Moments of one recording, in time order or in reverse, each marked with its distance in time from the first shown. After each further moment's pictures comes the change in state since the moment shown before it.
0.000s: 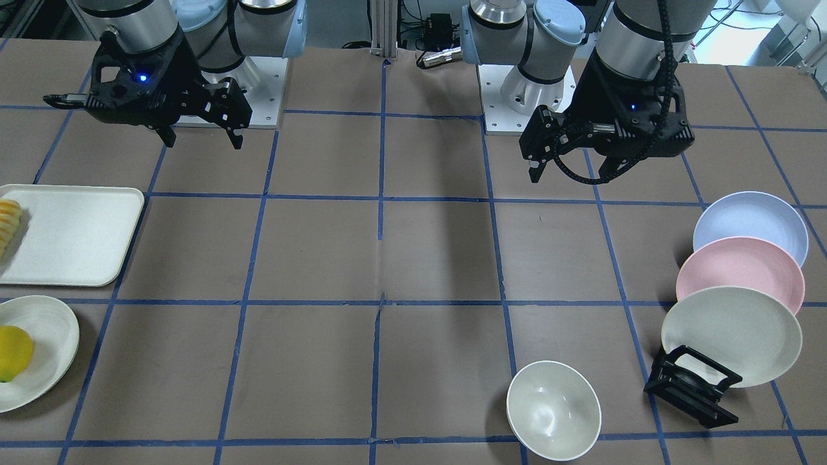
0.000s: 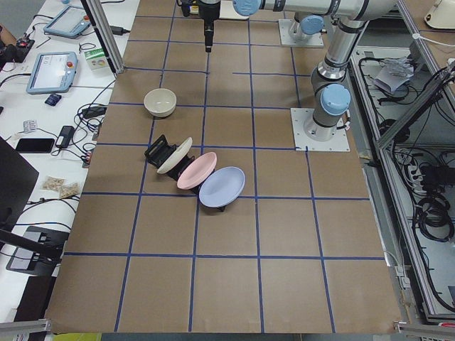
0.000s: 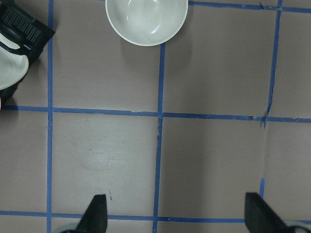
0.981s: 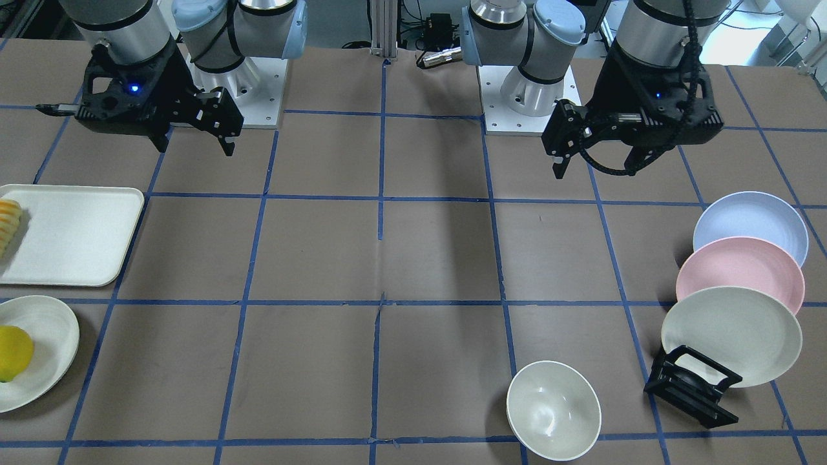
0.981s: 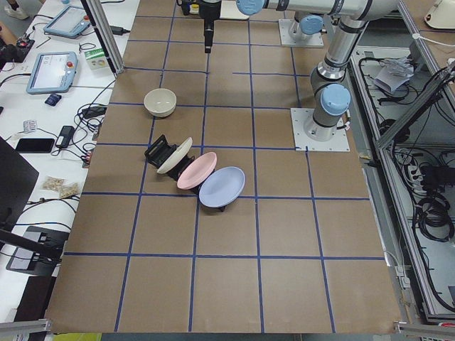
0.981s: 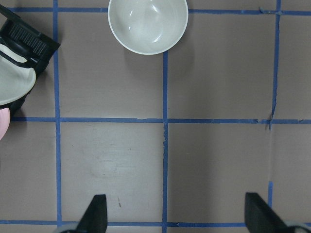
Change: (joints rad) left arm 0.037 0.026 0.003 -0.006 0.078 0.006; right arm -0.053 0.010 0.015 -0.005 -0.015 -0.010
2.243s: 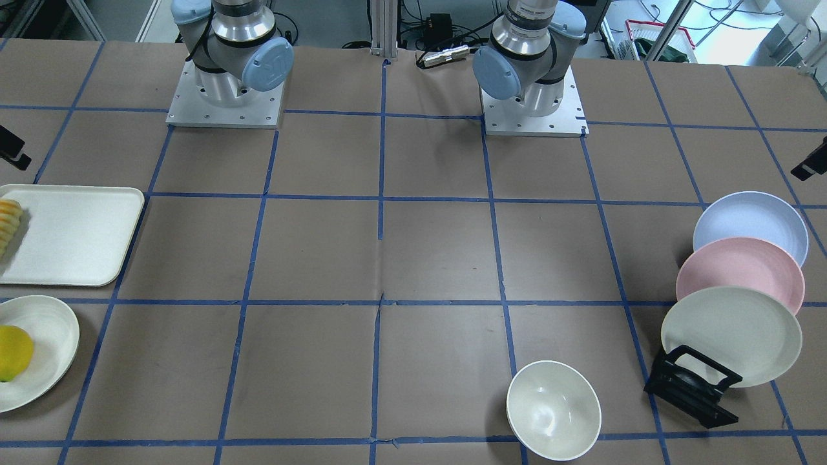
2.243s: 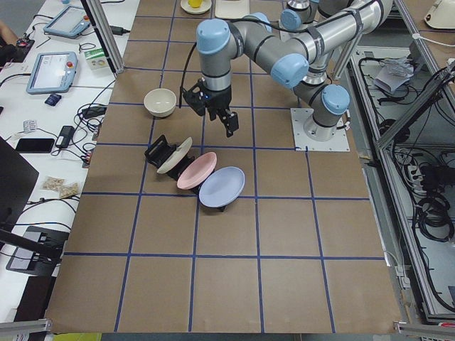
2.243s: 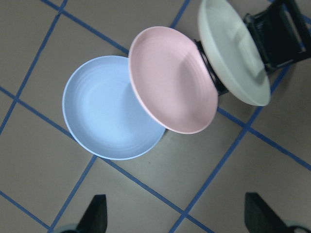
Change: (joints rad) left arm 0.710 -0.066 -0.052 0.004 0.078 0.053; right arm -0.642 0.107 0.058 -0.088 -0.076 -0.527
